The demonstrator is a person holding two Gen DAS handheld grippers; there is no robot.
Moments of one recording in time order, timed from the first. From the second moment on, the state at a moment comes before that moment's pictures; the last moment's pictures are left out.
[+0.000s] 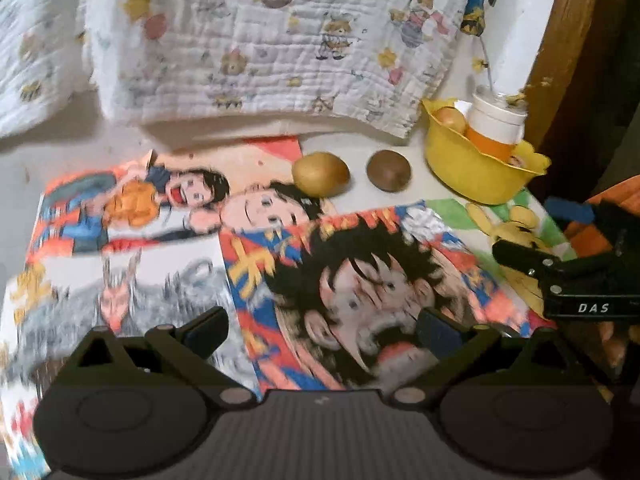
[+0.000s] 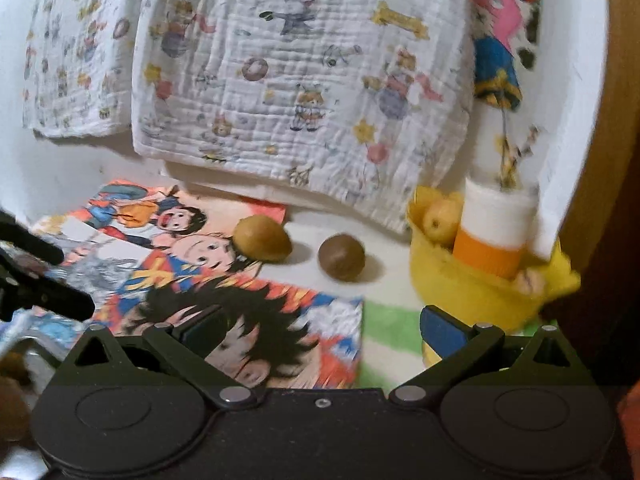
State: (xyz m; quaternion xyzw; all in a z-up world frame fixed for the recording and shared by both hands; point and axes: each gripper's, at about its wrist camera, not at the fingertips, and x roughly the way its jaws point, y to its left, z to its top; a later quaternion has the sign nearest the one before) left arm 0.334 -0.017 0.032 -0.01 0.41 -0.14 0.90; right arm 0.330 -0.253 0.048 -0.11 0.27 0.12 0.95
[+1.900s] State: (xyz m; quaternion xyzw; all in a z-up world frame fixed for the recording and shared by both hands) left arm 0.483 -0.042 -0.021 -0.03 0.40 -0.17 0.90; right arm 0.458 -0.206 -0.038 -0.30 0.26 0.13 0.91
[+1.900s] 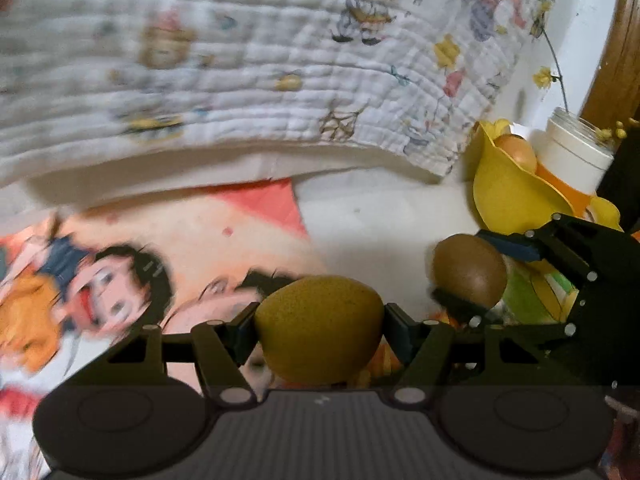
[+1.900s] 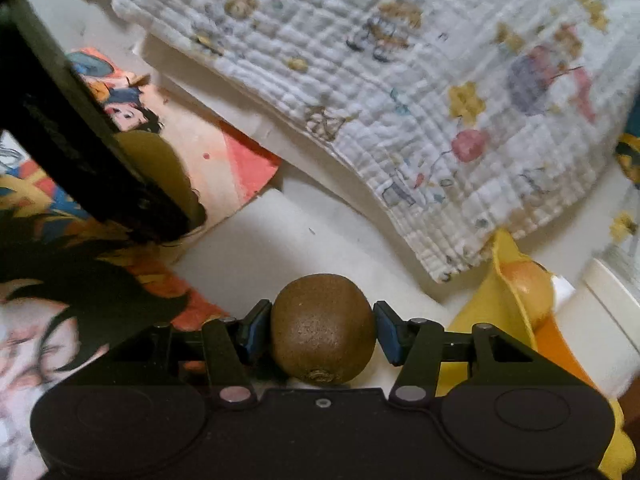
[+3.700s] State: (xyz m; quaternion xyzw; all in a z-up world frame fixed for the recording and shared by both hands) left arm 0.274 -0.077 -0.008 0.05 0.43 -0.29 0.85; right arm 0.198 -0.248 -0.011 -0.11 0.30 0.16 0.93
